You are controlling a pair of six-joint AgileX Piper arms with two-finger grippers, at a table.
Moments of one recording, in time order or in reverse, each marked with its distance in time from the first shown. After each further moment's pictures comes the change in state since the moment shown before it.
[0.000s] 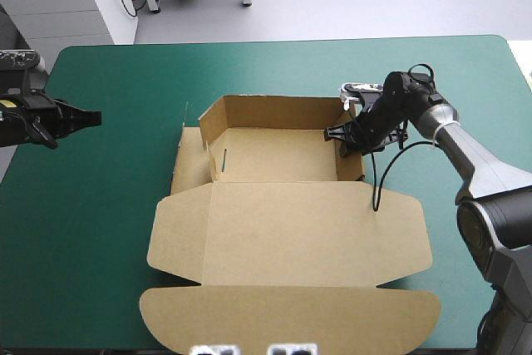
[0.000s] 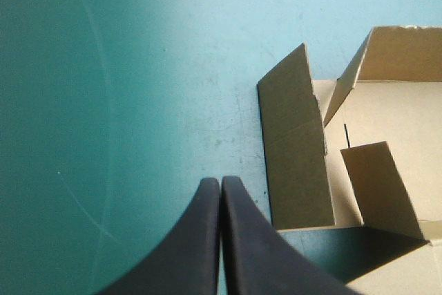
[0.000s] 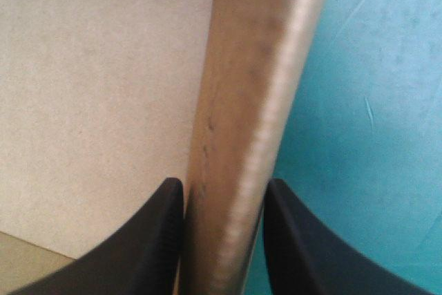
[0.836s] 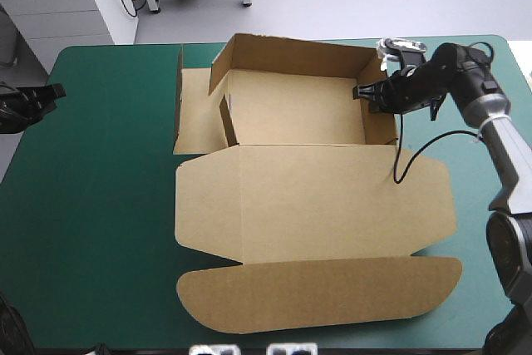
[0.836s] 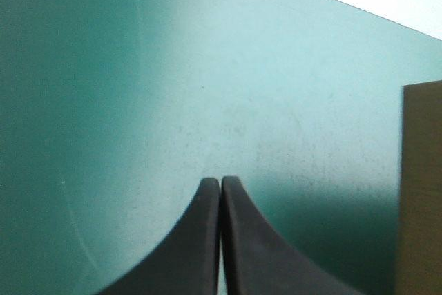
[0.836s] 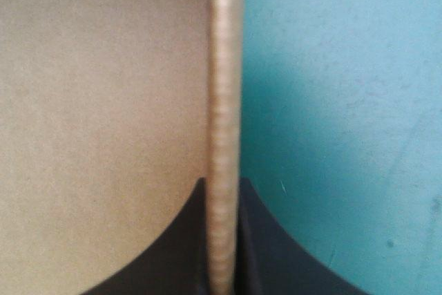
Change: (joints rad) left arm 0.232 0.107 0.000 -0.219 -0.079 -0.039; right arm -0.143 -0.116 -0.100 0.073 -0.040 -0.059
